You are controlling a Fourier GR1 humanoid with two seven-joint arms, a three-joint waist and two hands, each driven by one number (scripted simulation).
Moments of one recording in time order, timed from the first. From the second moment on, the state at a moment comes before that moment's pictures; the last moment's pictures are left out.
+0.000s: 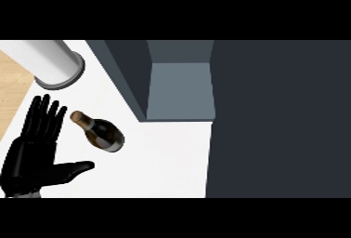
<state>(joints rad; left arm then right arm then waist) 0.08 0.09 0.12 -1.81 0.29 0.02 0.04 -0.03 -0.14 0.03 -2.44 -0.19 0.11 0.55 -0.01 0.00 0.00</state>
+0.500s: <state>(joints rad) 0.05 0.09 0.15 -1.61 0.28 -0.04 -0.10 -0.06 -0.13 0.05 -2.44 -0.18 0.09 0.59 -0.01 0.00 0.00</state>
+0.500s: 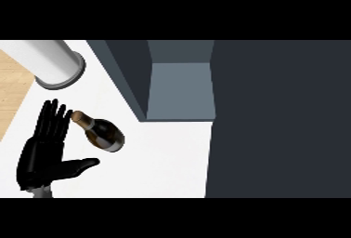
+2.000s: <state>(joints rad) -0.12 0.10 0.19 -1.07 0.24 -0.17 -0.42 -0.10 -0.12 0.03 -2.46 -0.17 0.09 0.65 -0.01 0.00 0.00</state>
